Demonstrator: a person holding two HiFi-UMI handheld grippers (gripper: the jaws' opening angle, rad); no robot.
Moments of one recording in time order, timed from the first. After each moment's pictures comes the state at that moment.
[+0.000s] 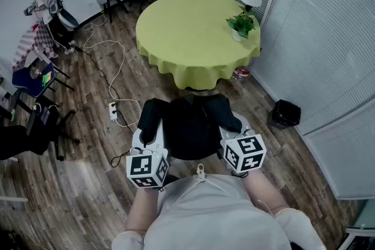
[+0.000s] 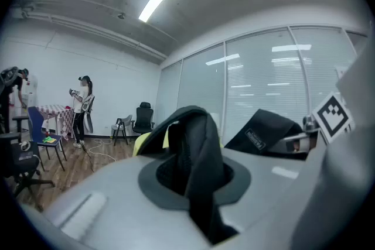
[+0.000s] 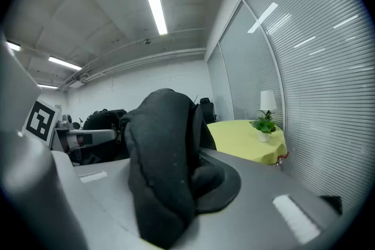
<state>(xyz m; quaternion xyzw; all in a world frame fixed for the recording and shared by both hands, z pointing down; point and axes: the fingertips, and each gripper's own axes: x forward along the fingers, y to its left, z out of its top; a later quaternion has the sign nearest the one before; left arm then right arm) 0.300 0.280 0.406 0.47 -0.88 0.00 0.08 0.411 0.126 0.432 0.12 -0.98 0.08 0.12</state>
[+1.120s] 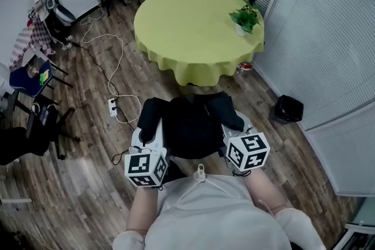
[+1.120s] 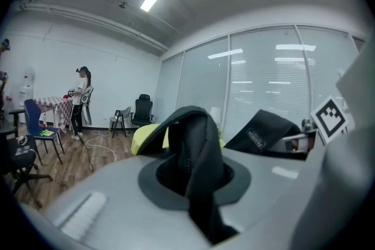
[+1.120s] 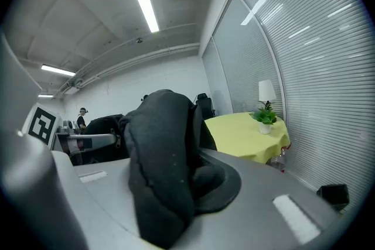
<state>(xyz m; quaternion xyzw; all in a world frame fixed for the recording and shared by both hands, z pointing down) 0.260 0.269 0.427 0.48 -0.87 0.00 0.12 0.378 0.112 0.452 0.13 -0.98 0.12 0.13</state>
